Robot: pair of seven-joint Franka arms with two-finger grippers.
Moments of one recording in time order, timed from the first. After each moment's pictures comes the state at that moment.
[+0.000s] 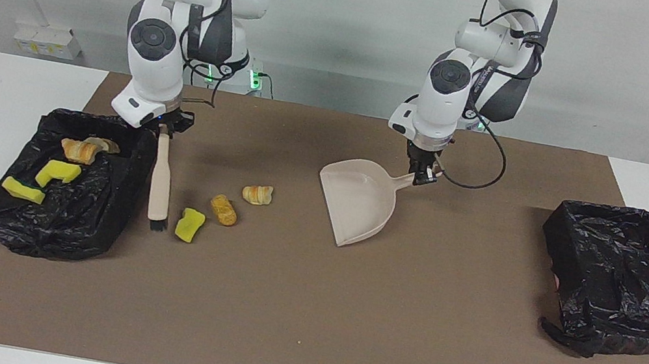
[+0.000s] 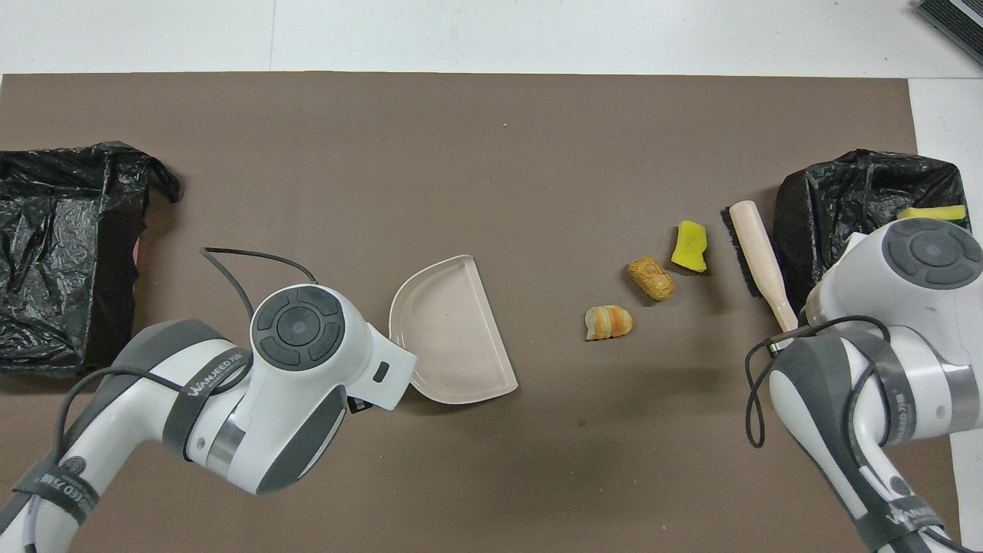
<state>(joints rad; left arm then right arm) -0.37 -0.02 -0.19 -2.17 0.05 2.04 0.71 -0.01 -0.04 0.03 -2.18 -0.24 1.89 -0.11</state>
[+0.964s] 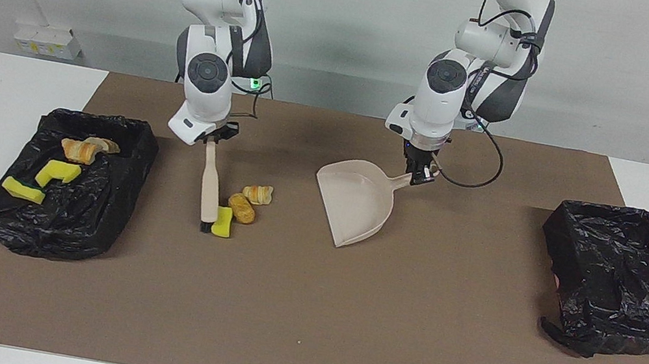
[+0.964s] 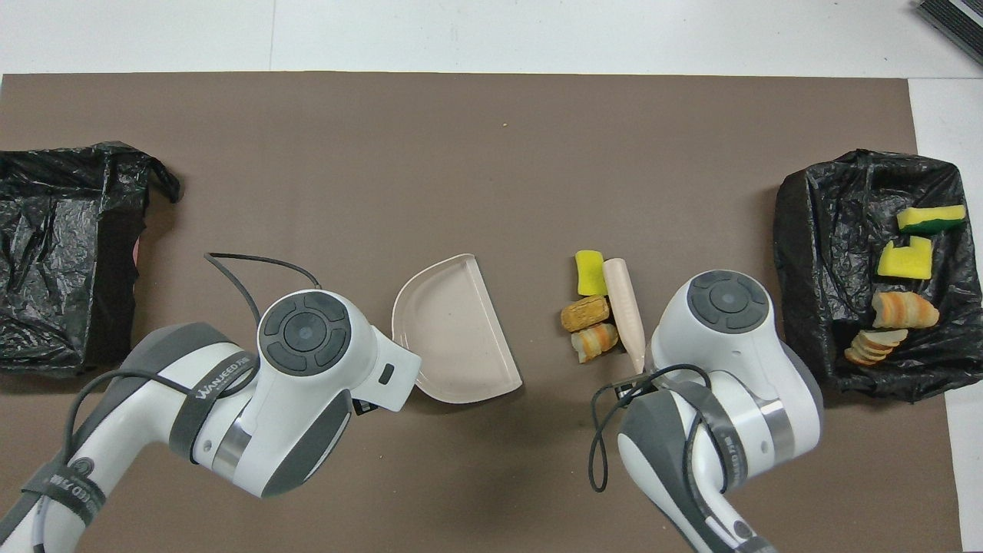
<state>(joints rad) -0.37 -0.02 -0.19 -2.18 0.05 2.05 0.68 0.33 -0.01 0.06 -2.24 0.07 1.89 0.15</state>
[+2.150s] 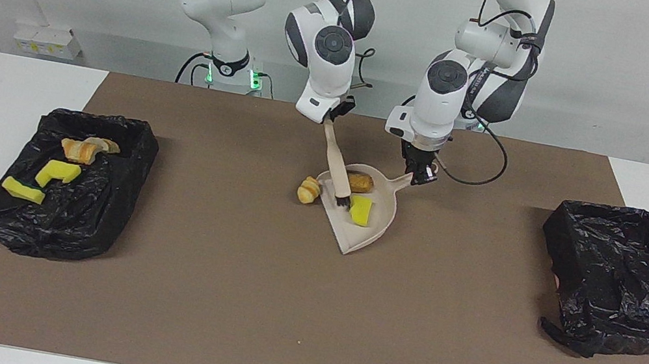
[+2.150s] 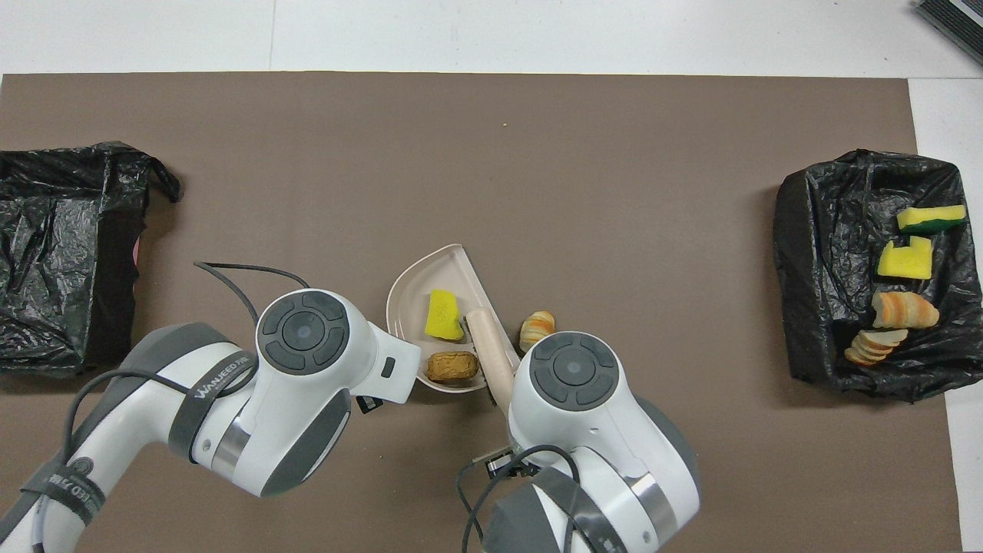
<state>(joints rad) -0.37 -0.02 -0.19 -2.18 0.05 2.05 0.57 0.62 -0.01 0.05 -2.10 0.26 1.78 0.24</state>
